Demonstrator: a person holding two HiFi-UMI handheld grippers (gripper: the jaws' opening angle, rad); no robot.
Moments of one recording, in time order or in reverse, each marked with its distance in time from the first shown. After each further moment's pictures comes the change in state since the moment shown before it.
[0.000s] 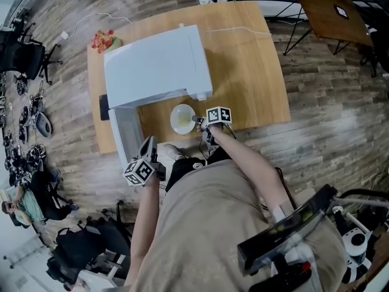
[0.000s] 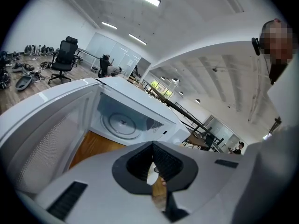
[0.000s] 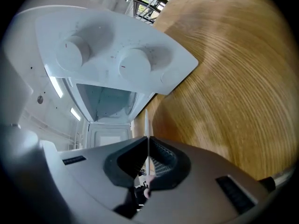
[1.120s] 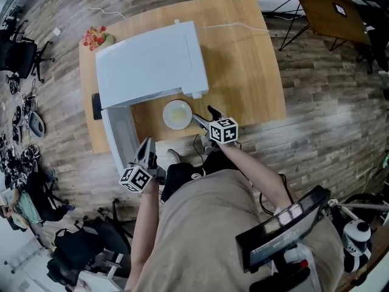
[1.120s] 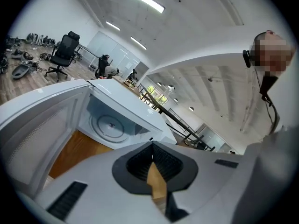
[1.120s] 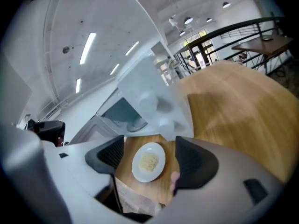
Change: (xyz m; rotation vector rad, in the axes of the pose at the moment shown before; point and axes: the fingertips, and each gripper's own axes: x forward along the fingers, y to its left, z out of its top) left arm -0.009 -0.026 0.020 -0.060 -0.064 -0.101; right arm -0.078 0.052 0.031 -0.591 -0.340 -0.183
